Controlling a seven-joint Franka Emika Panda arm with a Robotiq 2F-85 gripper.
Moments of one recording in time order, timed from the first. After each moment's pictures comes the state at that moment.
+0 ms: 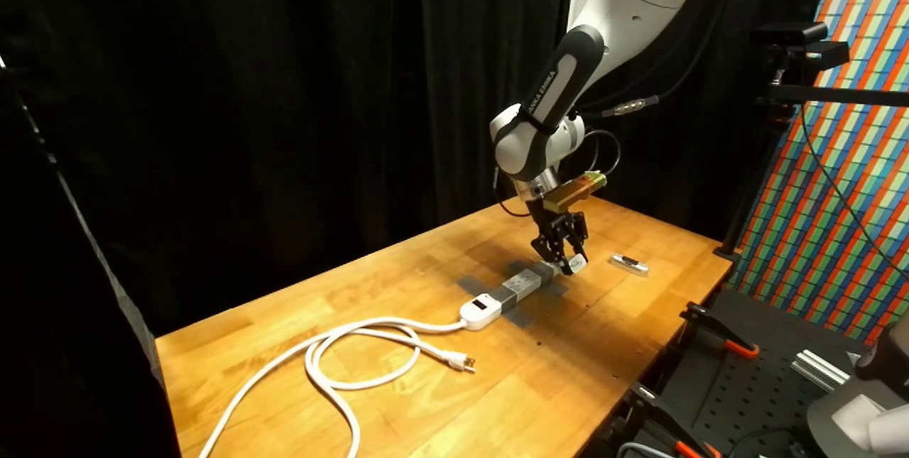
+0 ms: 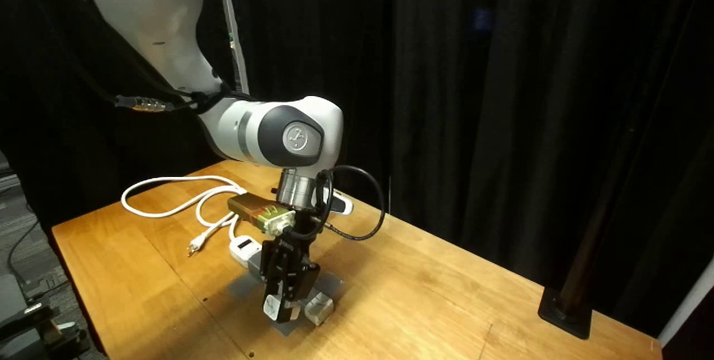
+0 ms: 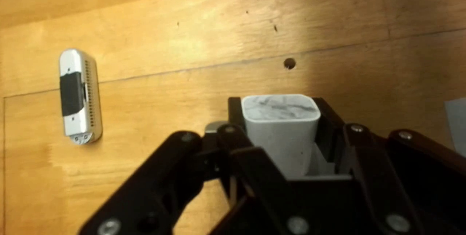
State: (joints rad) arm 0.01 0.70 -0.15 -1.94 -0.16 2.08 0.13
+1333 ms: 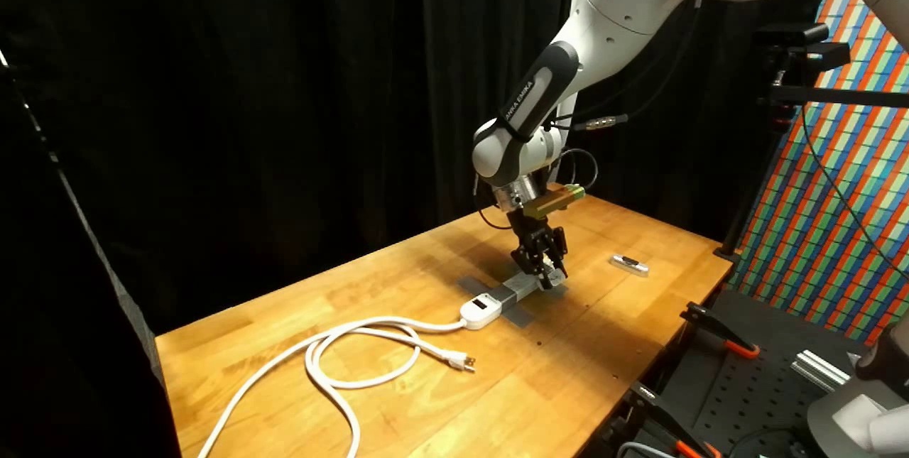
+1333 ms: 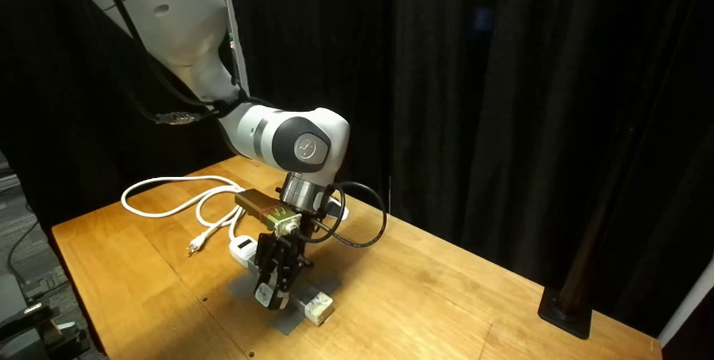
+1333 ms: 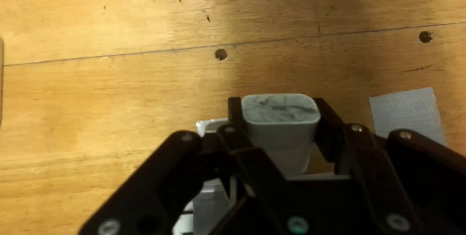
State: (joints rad) arm -0.04 0.81 -0.06 -1.78 -0.08 1.97 0.05
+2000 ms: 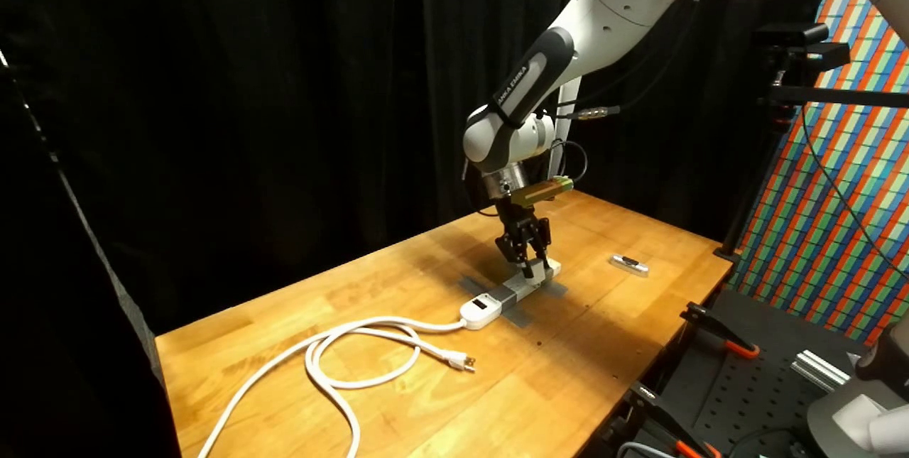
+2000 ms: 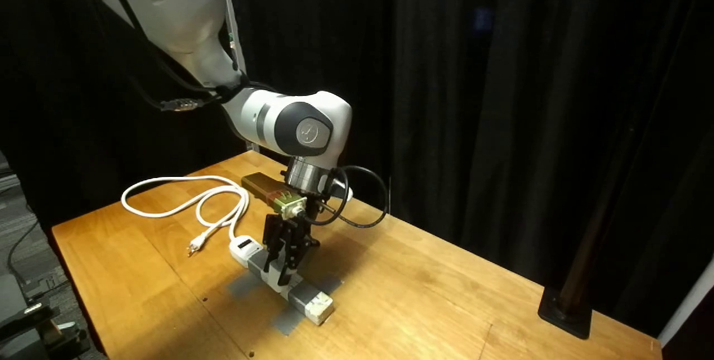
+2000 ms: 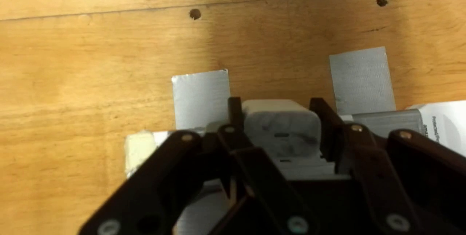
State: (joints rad) arm -0.05 0.80 -0.04 -1.74 -0.05 1.99 0.03
